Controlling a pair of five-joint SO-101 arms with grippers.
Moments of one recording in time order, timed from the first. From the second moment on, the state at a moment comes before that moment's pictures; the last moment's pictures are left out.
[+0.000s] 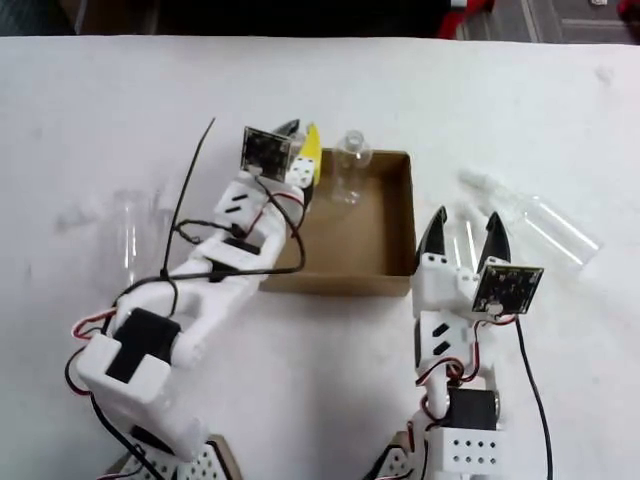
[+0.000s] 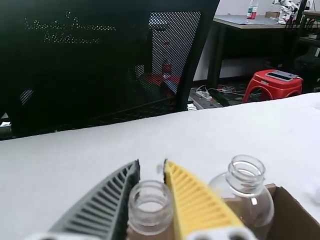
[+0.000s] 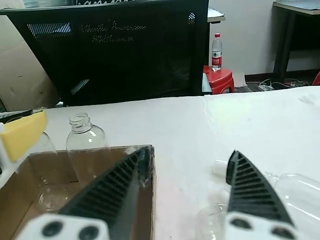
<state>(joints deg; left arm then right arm) 14.7 11.3 43.1 -37.1 4.4 -0.4 -99.6 96.6 18.0 -2.6</state>
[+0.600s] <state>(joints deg) 14.7 11.2 43.1 -37.1 4.4 -0.4 -99.6 96.6 18.0 -2.6</state>
